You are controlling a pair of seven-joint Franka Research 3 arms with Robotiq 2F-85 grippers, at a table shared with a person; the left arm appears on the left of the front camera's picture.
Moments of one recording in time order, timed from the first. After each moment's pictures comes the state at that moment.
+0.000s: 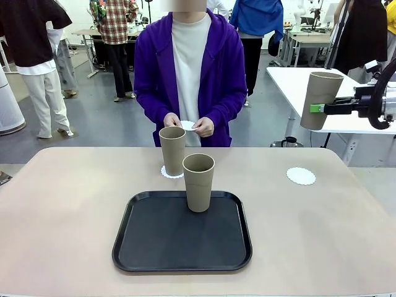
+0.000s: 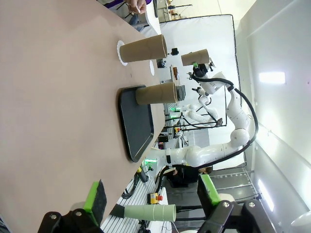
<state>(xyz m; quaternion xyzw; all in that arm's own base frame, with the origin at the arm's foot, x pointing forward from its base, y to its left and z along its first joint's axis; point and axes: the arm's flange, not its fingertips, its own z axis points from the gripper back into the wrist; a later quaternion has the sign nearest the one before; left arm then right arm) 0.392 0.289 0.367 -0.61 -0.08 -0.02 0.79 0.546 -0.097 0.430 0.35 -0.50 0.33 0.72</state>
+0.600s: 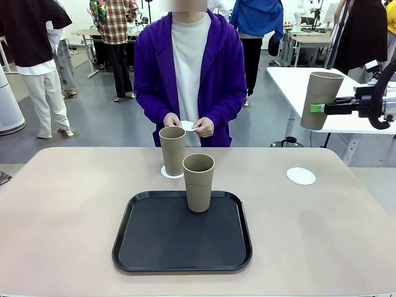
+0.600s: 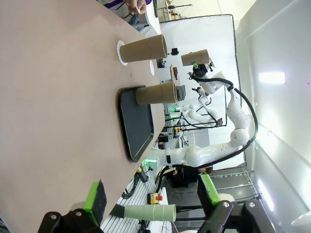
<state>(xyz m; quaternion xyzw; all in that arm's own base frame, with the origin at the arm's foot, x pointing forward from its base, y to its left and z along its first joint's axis) 0.392 0.289 0.367 -0.61 -0.08 -0.02 0.79 0.546 -0.097 0.426 0.36 -0.50 0.34 0.71</state>
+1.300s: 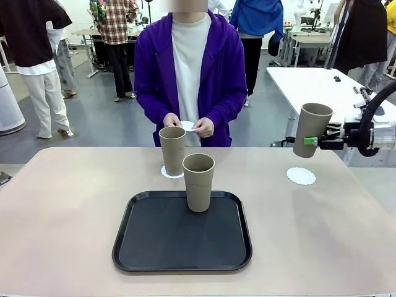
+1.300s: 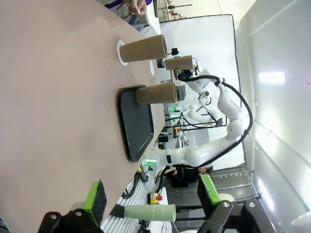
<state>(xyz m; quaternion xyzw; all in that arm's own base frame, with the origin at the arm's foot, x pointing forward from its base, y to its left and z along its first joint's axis) 0.392 0.289 0.367 -0.61 -0.08 -0.02 0.79 0.548 -0.100 0.326 0.36 -0.50 0.42 0.67</state>
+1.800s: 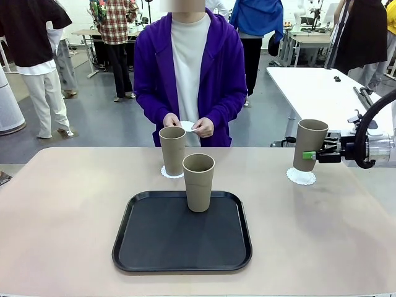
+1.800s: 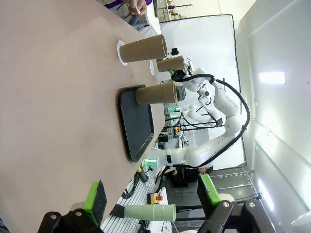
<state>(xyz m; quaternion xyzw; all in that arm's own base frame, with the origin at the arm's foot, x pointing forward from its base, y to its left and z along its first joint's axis) 0.392 0.289 0.367 -0.61 -0.08 -0.02 0.79 0.551 -0.106 0.285 0.37 -0.47 0.42 0.69</state>
